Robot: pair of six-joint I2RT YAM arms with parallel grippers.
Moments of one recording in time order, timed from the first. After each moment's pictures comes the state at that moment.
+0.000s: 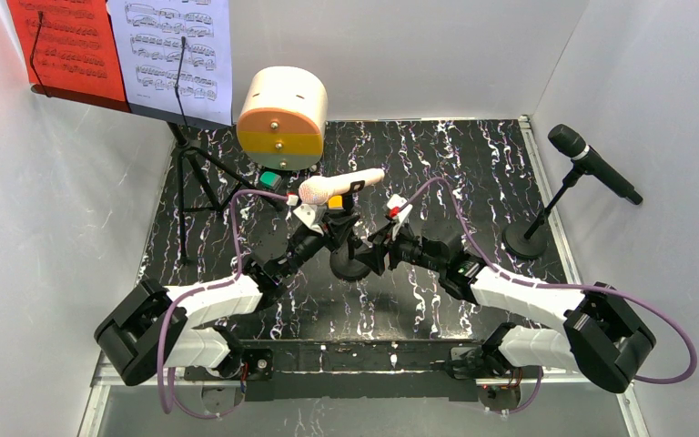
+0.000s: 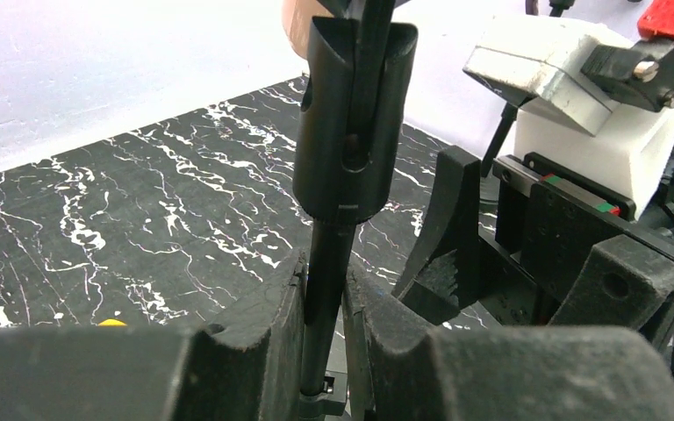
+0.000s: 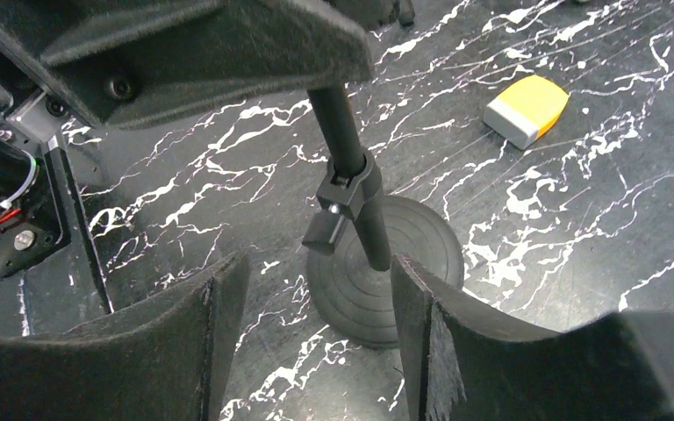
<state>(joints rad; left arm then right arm) -0.79 1.26 0.42 1.00 0.06 -0.14 0.81 1.18 0.49 0.45 -0.30 0.14</state>
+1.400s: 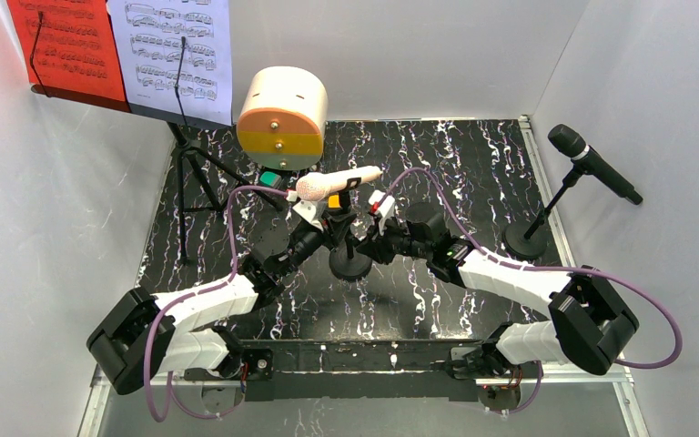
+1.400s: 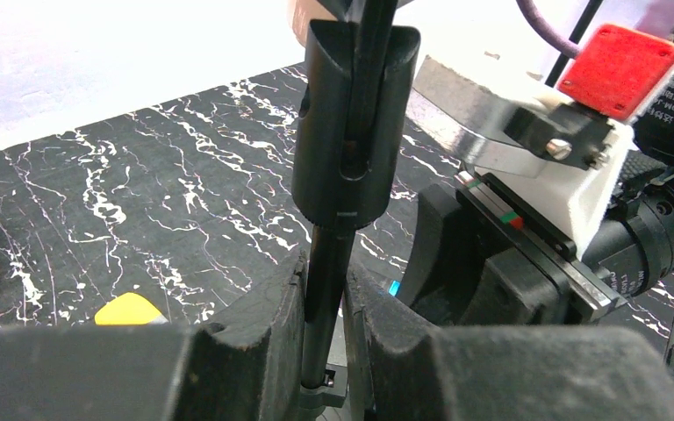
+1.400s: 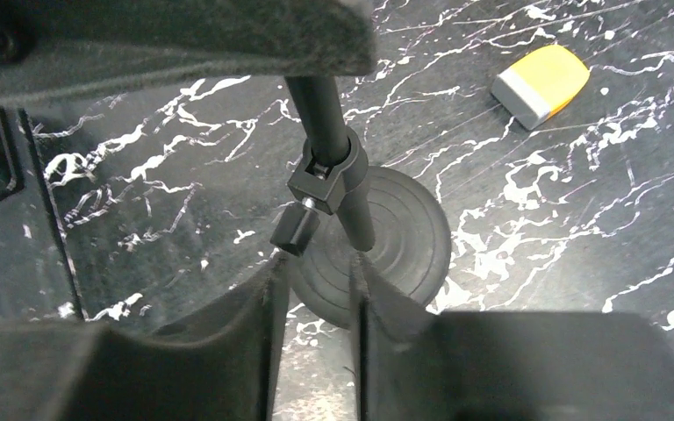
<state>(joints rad) -0.79 1.19 0.46 0.83 0.00 -0.14 0.80 1.30 0.66 0.24 -0.36 0.00</state>
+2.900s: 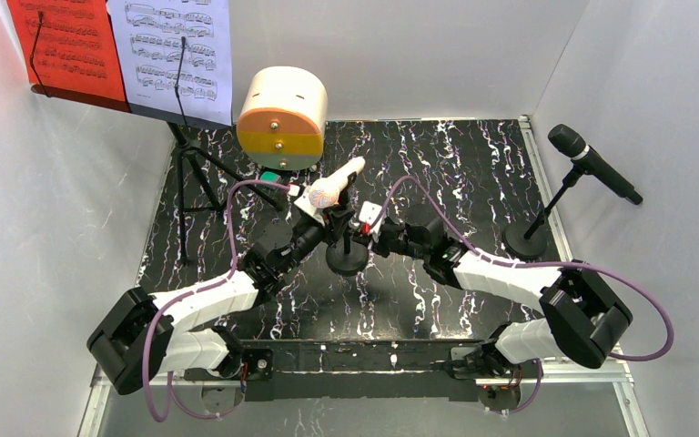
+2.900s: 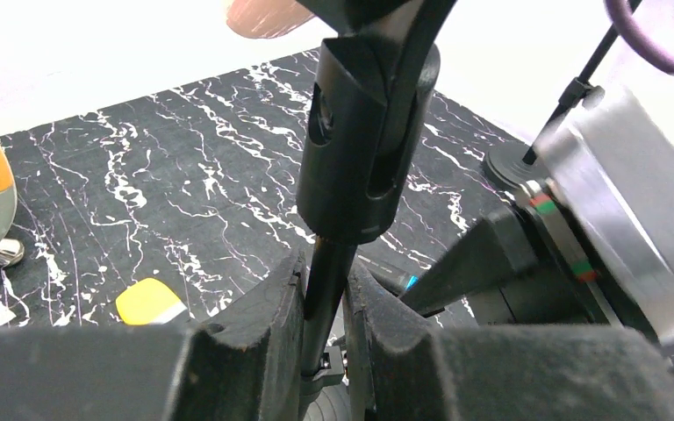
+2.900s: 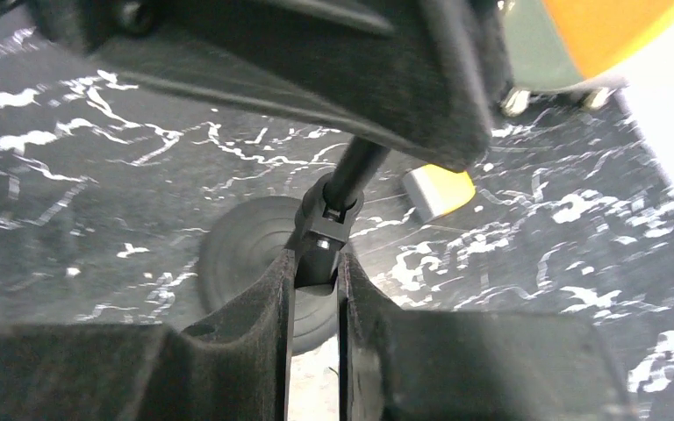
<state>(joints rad) -0.78 1.19 0.50 0.75 -0.02 -0.14 0.81 1.35 0.65 0.38 -0.35 -0.34</state>
